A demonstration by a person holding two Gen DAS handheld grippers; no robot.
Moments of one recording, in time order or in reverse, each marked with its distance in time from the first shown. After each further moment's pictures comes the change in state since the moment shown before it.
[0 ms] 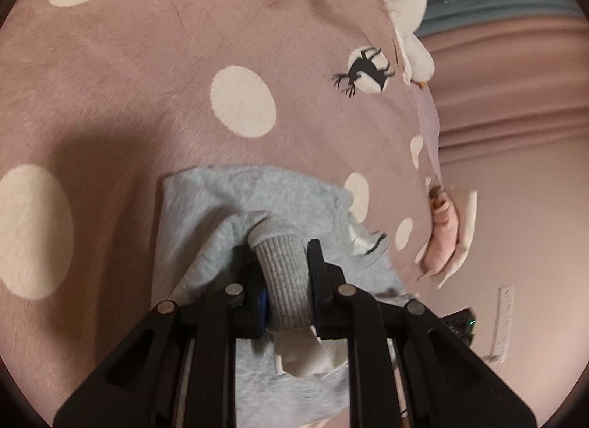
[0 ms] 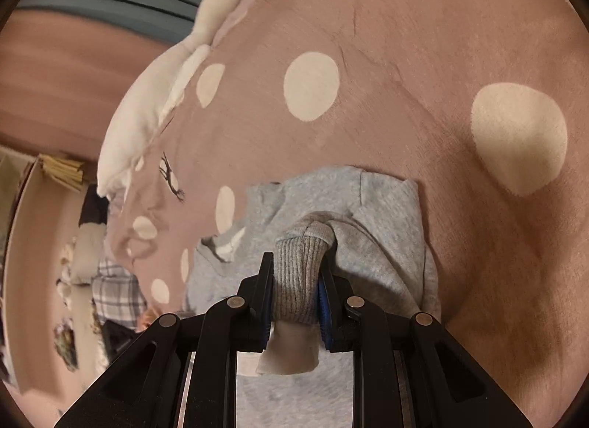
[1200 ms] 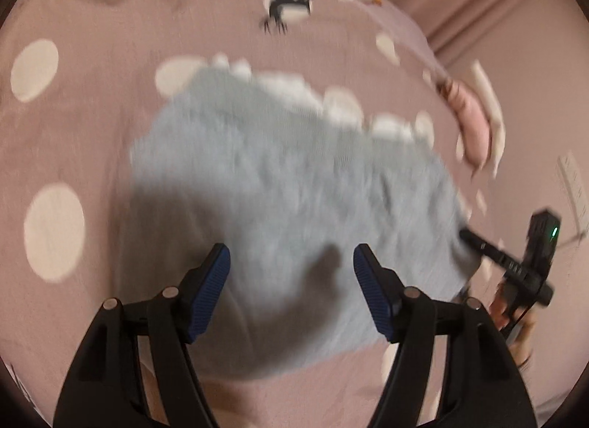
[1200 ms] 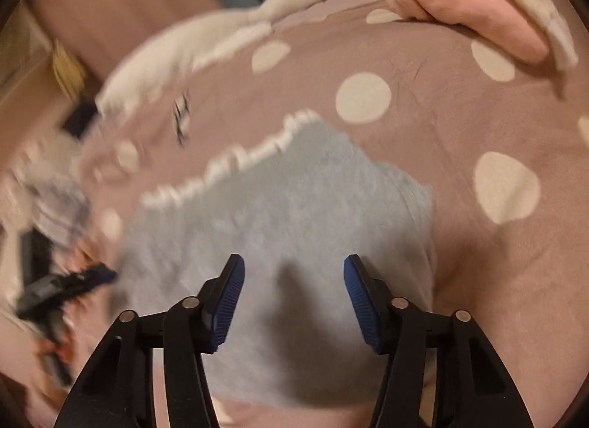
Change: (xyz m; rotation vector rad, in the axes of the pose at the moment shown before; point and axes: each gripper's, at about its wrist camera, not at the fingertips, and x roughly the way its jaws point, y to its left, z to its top) left arm 0.006 -0.029 -0.092 0.523 0.064 0.250; right arm -0.015 0.041 -0.074 -0.484 -0.060 -0.315
